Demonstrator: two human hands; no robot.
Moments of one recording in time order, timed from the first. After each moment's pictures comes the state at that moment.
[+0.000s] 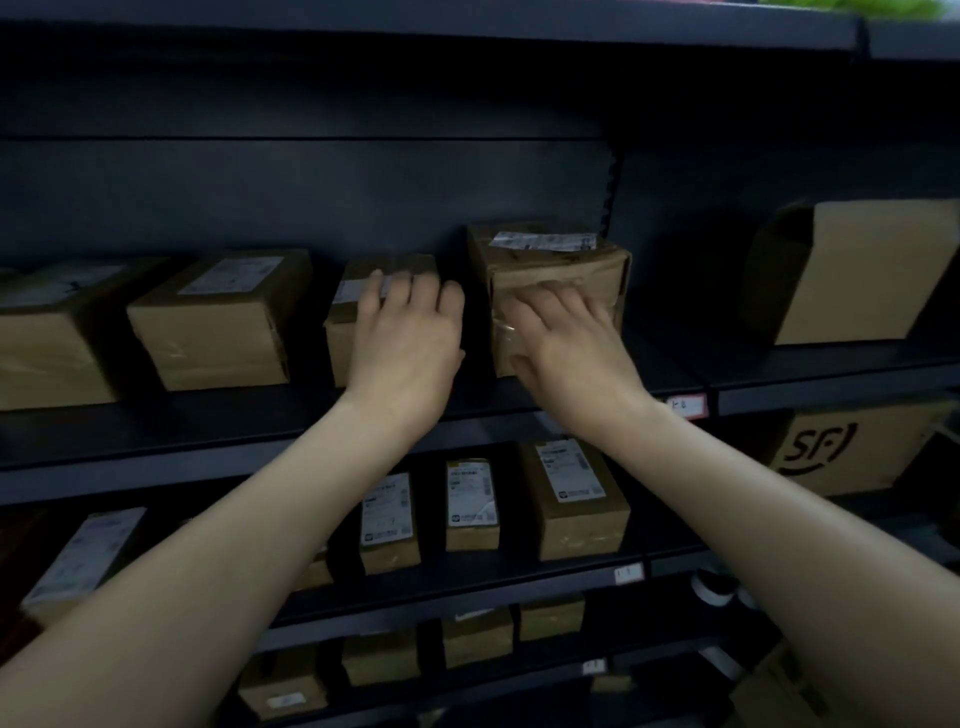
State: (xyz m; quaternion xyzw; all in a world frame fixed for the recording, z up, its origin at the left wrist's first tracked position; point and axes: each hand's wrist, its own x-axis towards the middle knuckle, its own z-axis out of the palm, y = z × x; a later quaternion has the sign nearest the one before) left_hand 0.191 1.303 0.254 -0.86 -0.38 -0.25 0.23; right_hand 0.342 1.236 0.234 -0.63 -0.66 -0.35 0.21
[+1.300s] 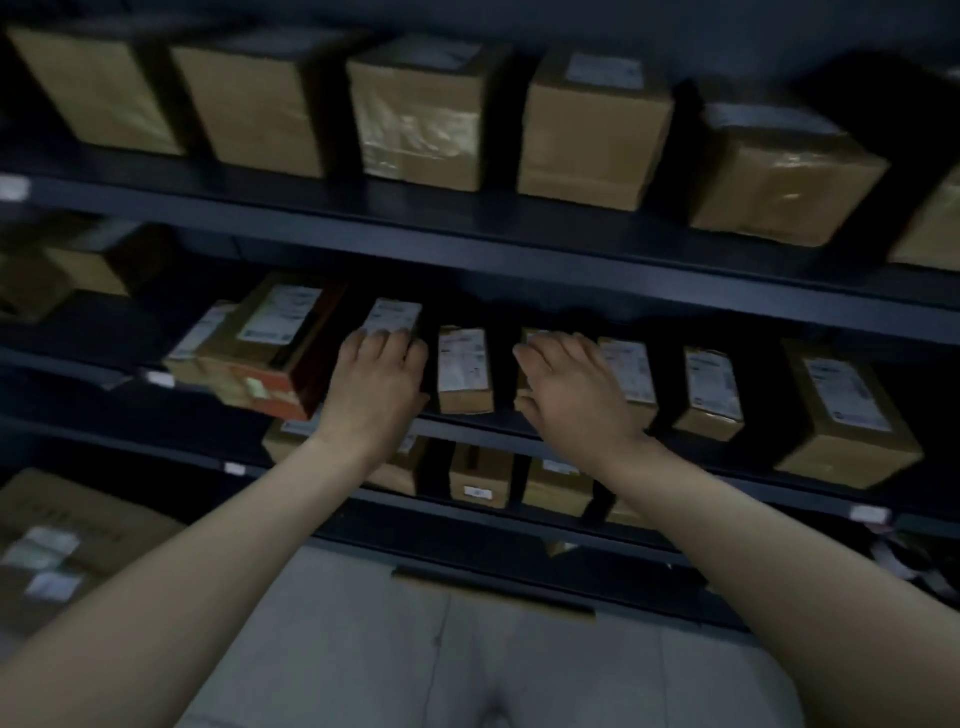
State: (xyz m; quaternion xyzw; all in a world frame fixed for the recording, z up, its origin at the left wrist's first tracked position) left_hand -0.160 1.332 0.073 -0.84 -0.50 -0.13 0.16; right_hand 0.053 1.297 0.073 -0.56 -0.79 -0.15 0.18
